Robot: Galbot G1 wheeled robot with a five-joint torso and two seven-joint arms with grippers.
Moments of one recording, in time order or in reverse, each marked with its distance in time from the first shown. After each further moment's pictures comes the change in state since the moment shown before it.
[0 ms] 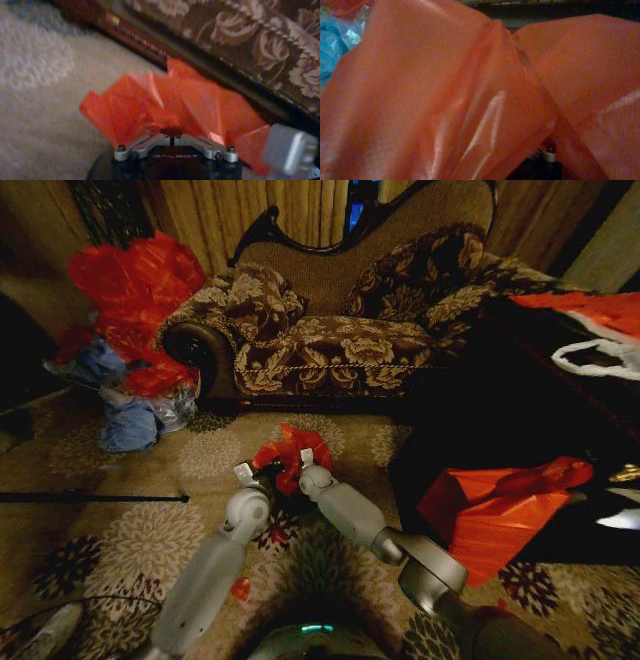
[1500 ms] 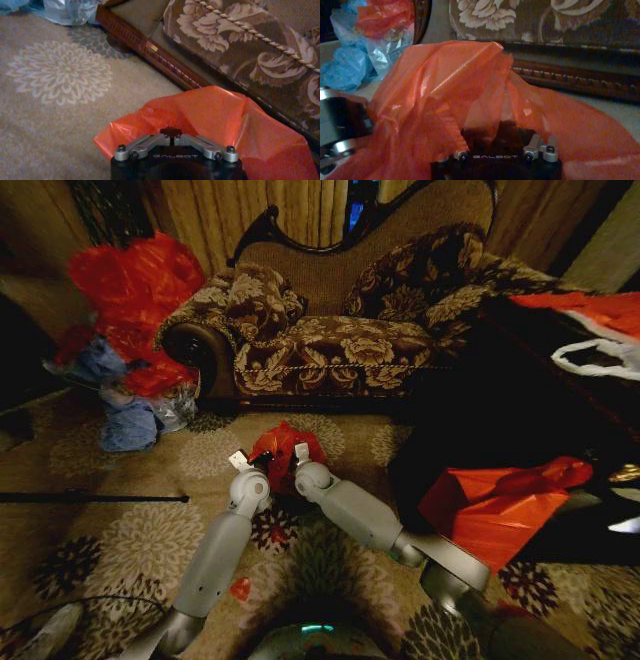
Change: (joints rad) left arm -0.066 -0.024 -0.071 0.006 -0.005 -0.060 -0.180; right arm 0.015 -0.142 -0.124 0.352 0.115 -0.075 0.174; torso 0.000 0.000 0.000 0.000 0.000
